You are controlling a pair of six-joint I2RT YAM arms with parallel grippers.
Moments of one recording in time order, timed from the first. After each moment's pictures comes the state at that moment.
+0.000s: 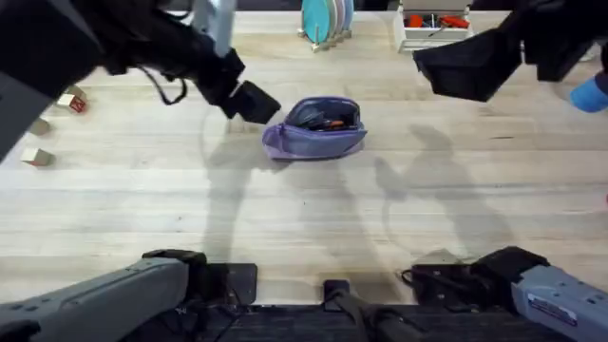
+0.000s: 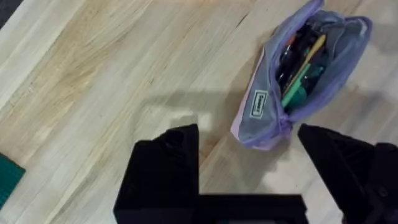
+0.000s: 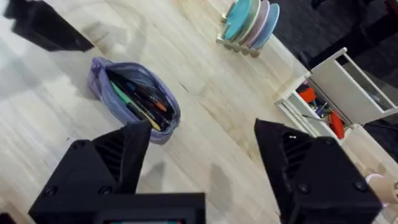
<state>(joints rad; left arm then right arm) -0.07 1.34 1.18 -0.90 0.45 0.72 0.35 1.07 1.43 -1.01 -0.18 -0.44</state>
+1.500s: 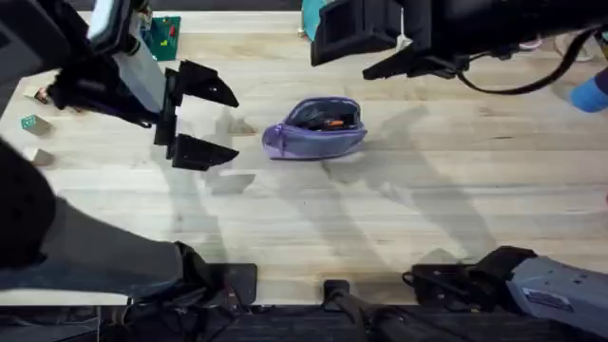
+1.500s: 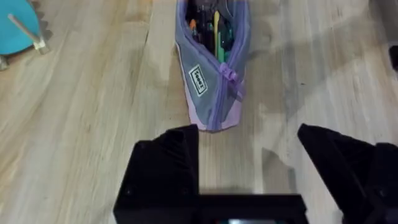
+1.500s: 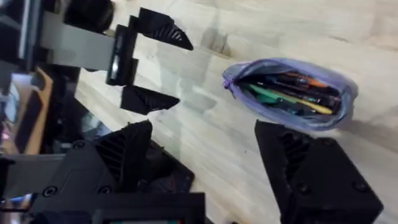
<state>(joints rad) 0.38 1.69 1.18 -1.45 0.94 2.04 0.52 1.28 1.43 -0.94 -0.42 0.48</state>
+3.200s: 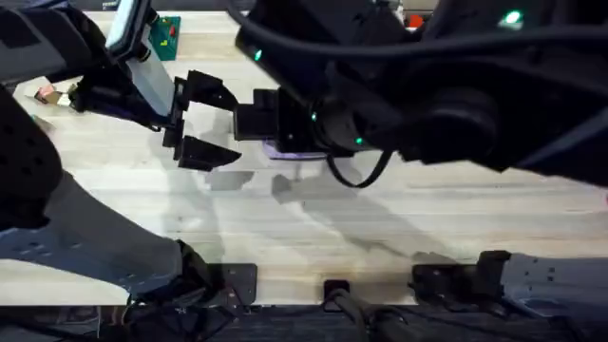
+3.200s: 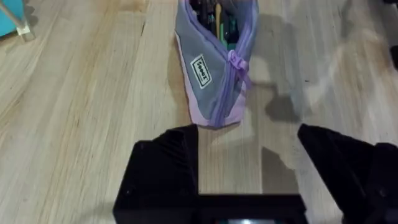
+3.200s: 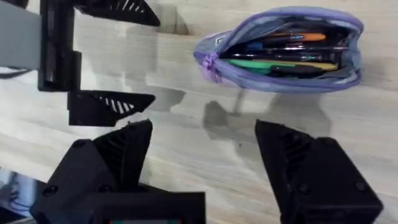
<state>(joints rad) 0.38 1.81 1.18 -1.41 0.95 2.06 1.06 1.50 1.43 -0.95 0.25 0.95</state>
